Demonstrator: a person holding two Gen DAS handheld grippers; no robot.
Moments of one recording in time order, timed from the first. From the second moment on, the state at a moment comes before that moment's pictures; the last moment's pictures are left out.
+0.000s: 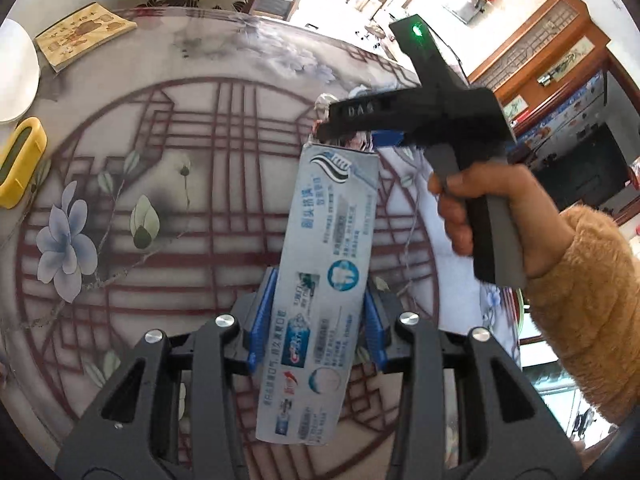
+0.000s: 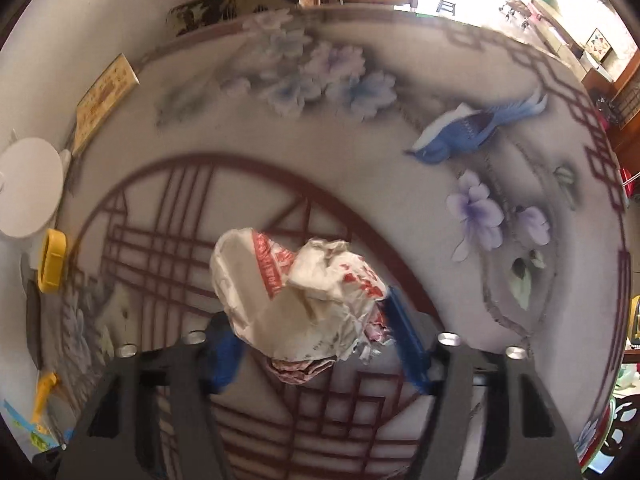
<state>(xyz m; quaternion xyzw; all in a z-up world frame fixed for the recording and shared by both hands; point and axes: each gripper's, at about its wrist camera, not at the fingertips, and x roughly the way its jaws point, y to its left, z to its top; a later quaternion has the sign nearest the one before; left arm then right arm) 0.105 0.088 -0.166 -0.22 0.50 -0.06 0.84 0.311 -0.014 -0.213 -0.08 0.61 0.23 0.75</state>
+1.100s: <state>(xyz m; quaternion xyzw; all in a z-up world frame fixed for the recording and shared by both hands) 0.038 -0.020 -0.083 -0.14 0.45 -0.08 0.88 0.071 -0.232 -0.087 0.05 0.53 0.17 0.83</state>
